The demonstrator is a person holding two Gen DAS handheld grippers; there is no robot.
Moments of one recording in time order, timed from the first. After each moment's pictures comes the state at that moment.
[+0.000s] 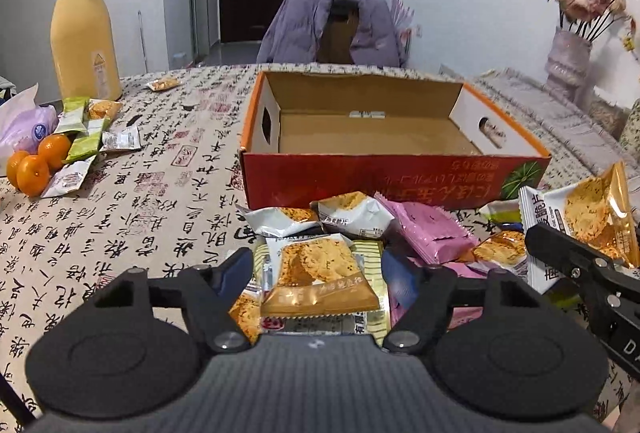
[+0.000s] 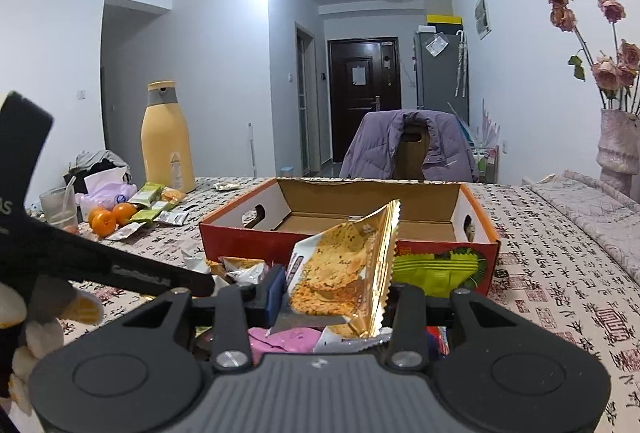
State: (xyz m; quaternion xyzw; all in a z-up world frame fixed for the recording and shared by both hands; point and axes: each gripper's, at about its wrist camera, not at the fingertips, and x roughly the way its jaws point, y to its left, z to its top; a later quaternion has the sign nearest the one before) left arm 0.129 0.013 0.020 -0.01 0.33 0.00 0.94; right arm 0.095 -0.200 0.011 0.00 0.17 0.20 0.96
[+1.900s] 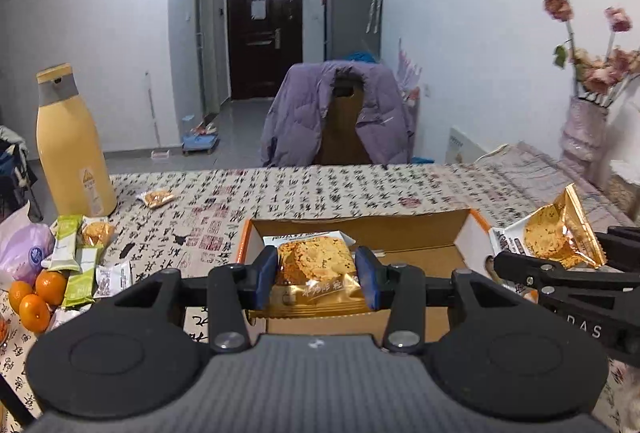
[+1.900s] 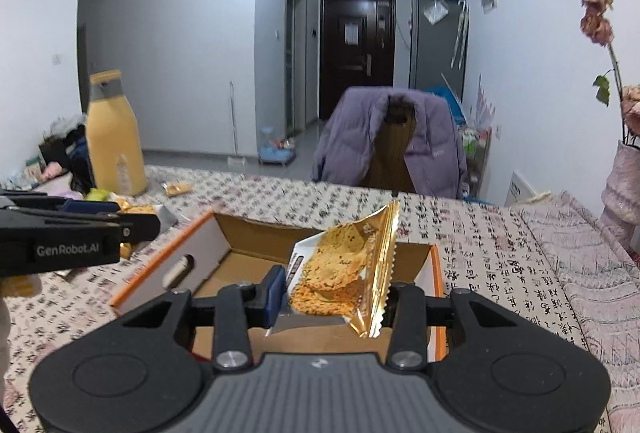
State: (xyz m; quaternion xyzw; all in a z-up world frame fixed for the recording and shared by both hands) left arm 0.234 -0.018 0.120 0.00 0.26 0.03 0.97; right arm 0.255 -0.210 0.107 -0.05 0.25 0.18 0.95
